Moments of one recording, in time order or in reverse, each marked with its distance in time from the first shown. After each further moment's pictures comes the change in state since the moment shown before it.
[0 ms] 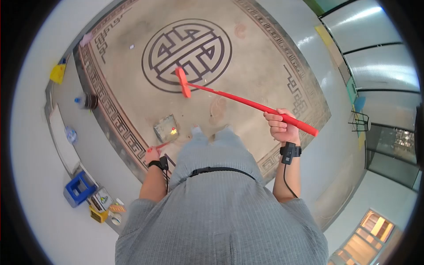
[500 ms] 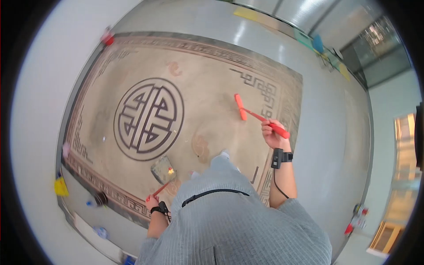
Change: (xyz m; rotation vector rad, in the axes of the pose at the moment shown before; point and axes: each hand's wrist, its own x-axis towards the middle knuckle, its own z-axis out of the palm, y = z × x) left_hand 0.048 0.062 0.089 0.041 -0.139 0.180; right_hand -0.141 -0.062 -0.119 0.171 0.107 -0.853
